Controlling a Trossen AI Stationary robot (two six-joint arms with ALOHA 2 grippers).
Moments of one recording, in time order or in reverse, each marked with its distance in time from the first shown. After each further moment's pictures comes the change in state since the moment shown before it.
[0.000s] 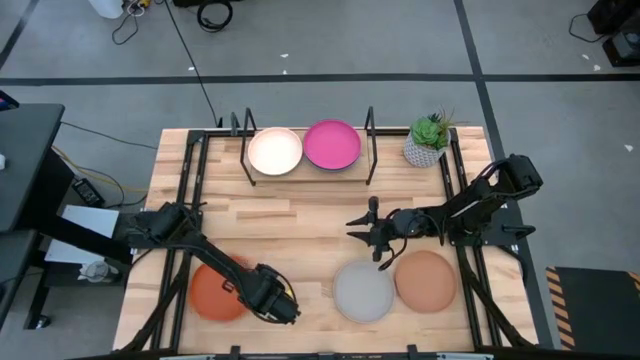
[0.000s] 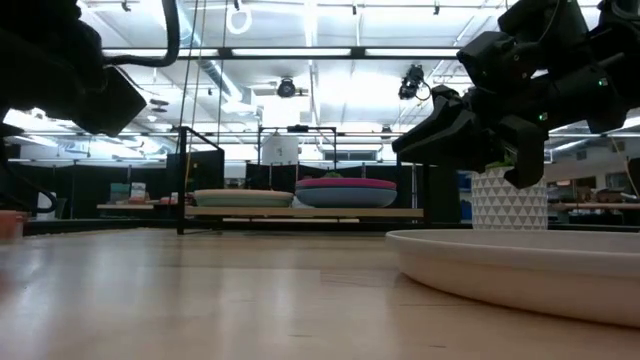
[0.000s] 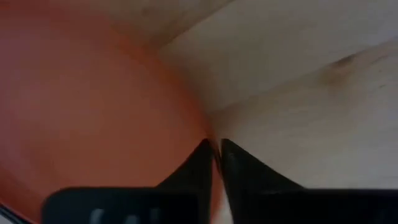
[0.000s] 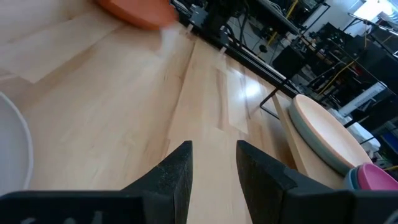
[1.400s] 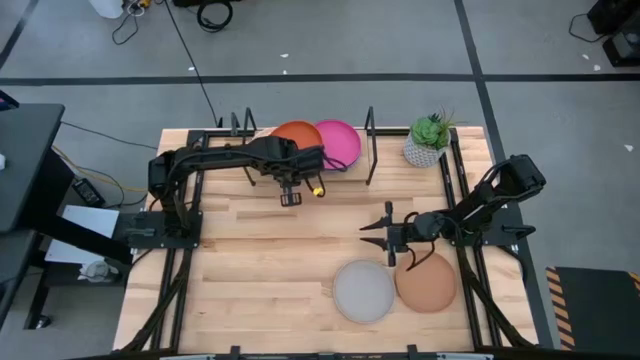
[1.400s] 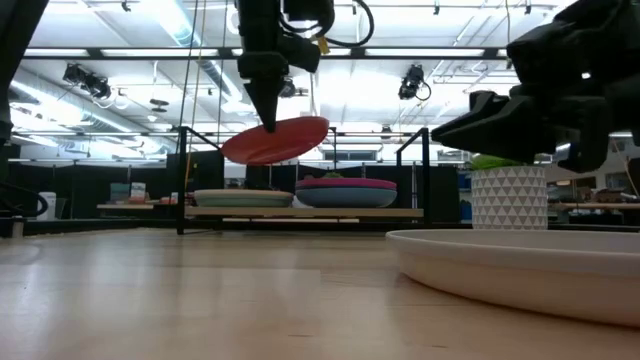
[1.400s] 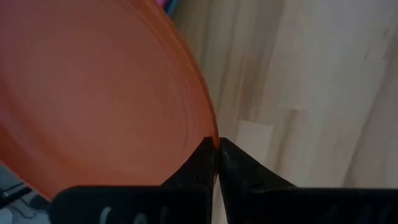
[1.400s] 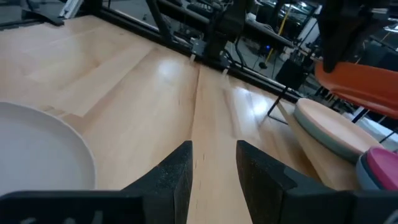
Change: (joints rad) left arm 0.798 -0.177 0.293 -0.128 -0.496 1.716; right arm 0.089 -0.016 -0.181 0.285 0.039 0.145
